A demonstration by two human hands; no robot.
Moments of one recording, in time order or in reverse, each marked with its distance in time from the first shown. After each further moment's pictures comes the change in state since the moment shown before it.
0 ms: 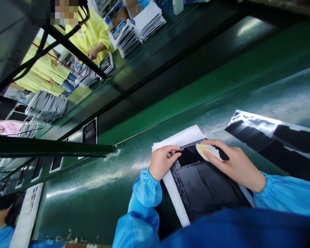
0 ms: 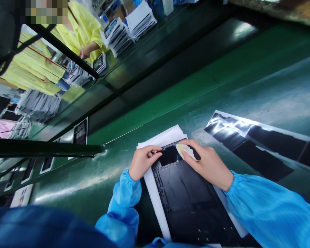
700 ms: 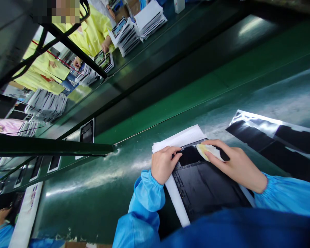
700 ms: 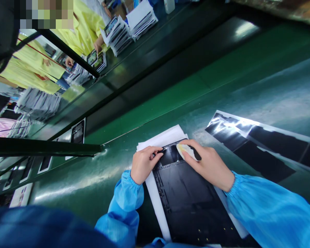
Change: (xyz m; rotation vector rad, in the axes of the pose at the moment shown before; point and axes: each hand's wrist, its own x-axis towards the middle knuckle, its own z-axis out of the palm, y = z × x) left_hand -0.009 0.007 0.004 0.226 0.049 0.029; right_hand 0.000 0.004 0.001 -0.027 -0.023 -0.002
